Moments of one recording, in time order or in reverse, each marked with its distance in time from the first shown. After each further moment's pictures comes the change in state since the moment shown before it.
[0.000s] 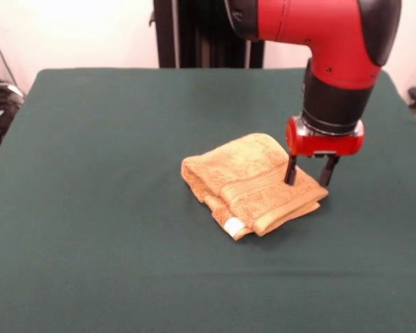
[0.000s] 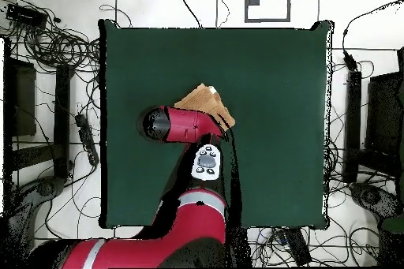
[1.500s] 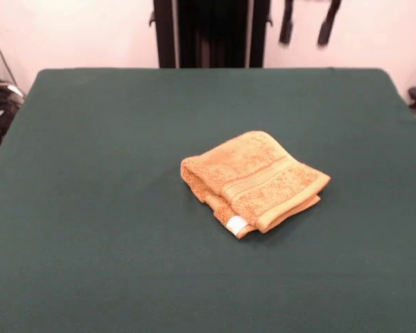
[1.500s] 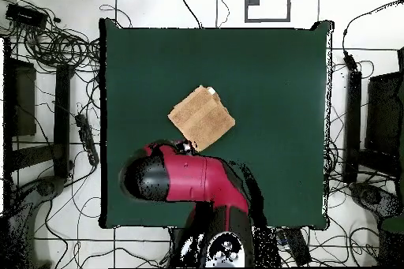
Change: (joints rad) arm -0.044 -0.510 0.025 0.388 -0.163 0.058 0.000
